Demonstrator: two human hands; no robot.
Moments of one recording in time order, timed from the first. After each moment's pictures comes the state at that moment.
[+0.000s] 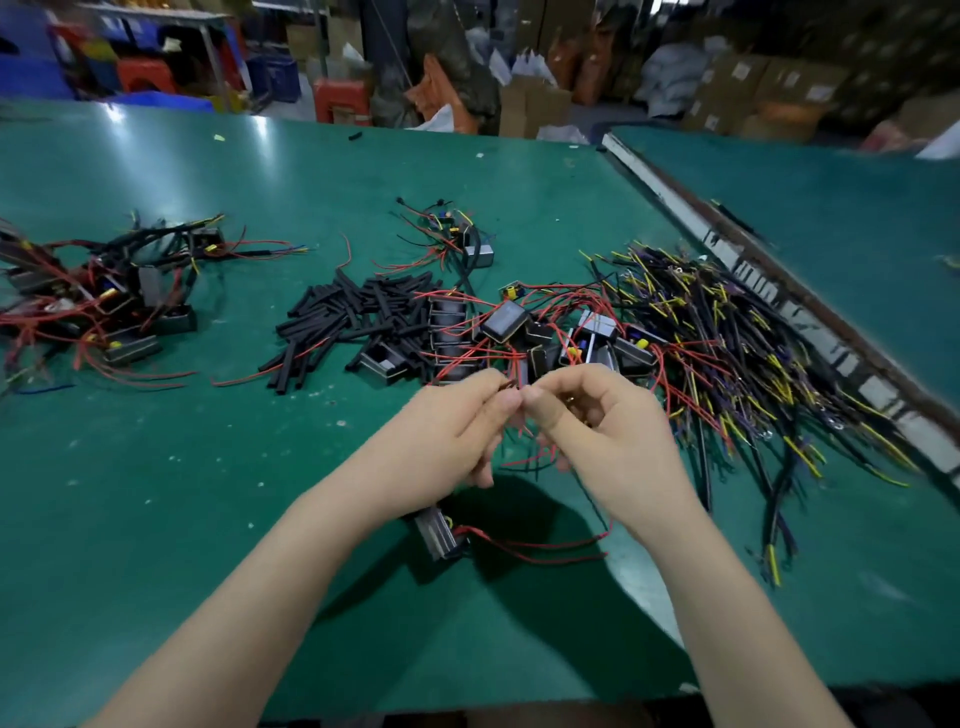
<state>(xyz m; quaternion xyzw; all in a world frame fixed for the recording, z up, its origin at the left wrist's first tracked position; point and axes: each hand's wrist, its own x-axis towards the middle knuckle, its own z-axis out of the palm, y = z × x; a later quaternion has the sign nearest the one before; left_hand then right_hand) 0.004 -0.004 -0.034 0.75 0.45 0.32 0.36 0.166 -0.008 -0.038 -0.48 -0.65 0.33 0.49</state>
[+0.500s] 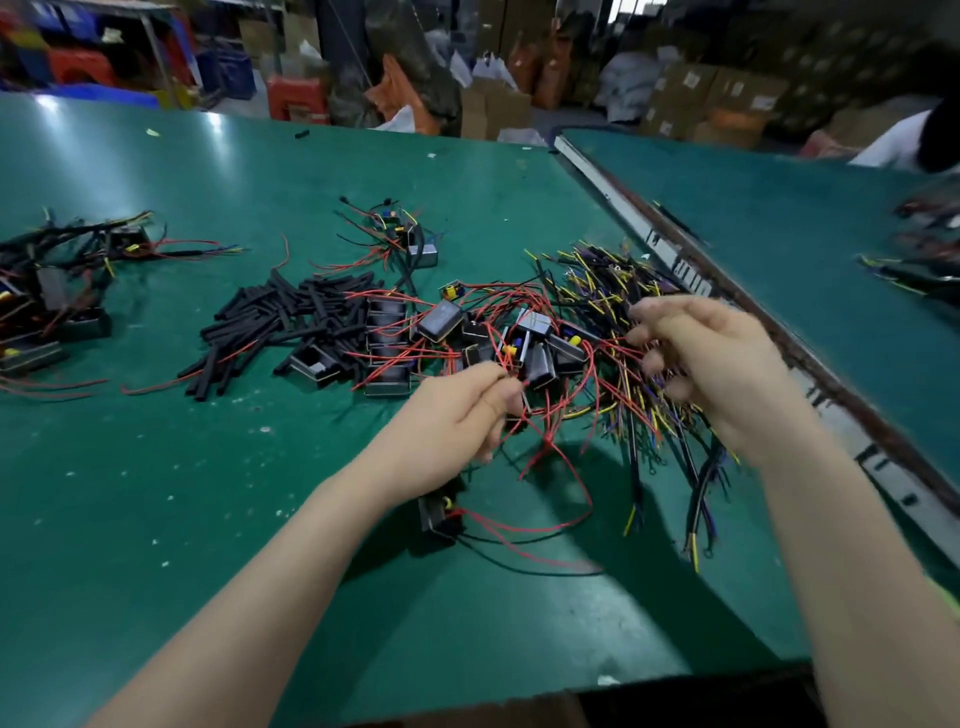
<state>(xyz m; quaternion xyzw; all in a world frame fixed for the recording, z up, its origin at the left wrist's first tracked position) 0.062 0.020 -0.048 0.76 0.41 0.36 0.35 0.289 0.032 0.006 -0.59 -0.52 0.36 0.50</state>
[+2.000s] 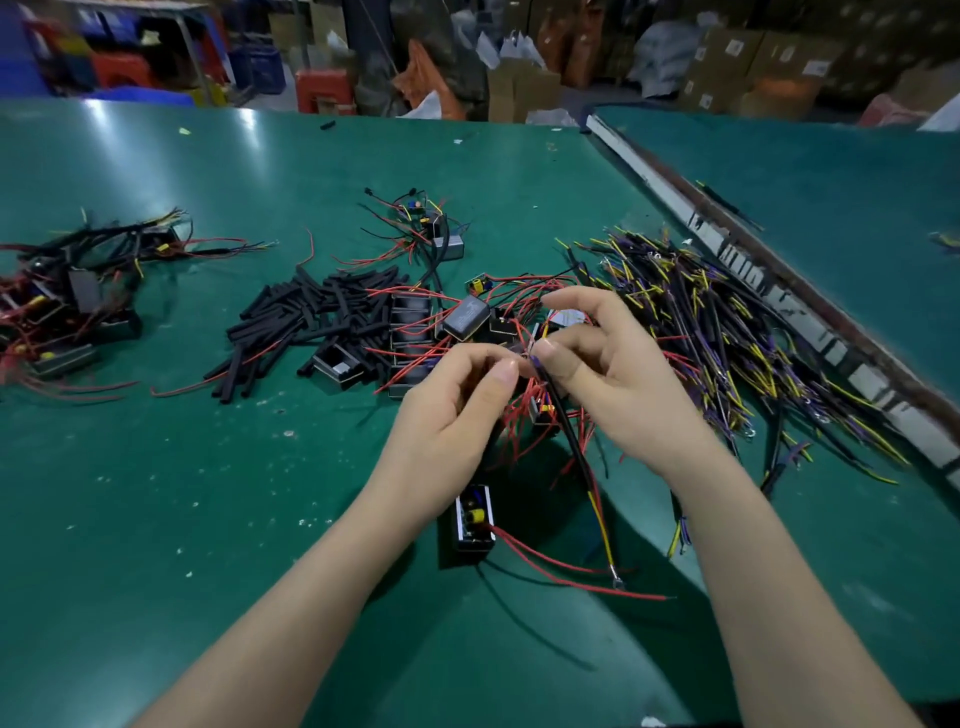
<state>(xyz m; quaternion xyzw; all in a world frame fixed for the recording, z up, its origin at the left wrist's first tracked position) 0.058 0.014 -0.055 0.63 0.41 0.54 0.38 0.219 0.042 -0.028 -0.37 -0.71 0.38 0.46</state>
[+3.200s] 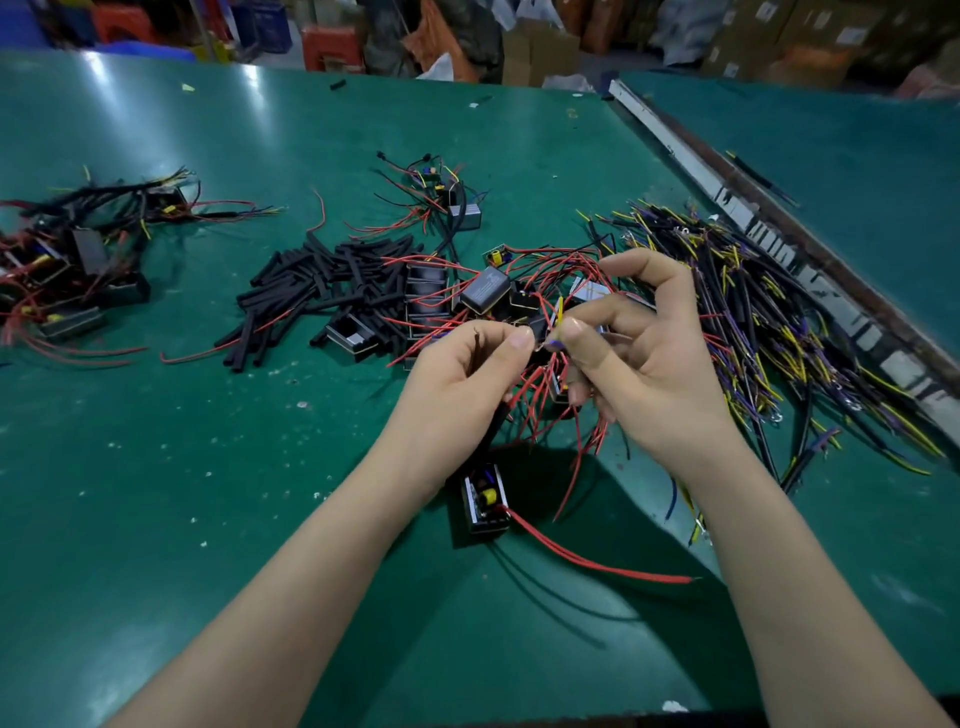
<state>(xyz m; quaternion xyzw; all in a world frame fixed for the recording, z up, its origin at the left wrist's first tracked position) 0.053 0.013 -0.041 0.54 0.45 0.53 0.47 0.203 0.027 -0.028 -0.33 -0.66 0.40 0.54</state>
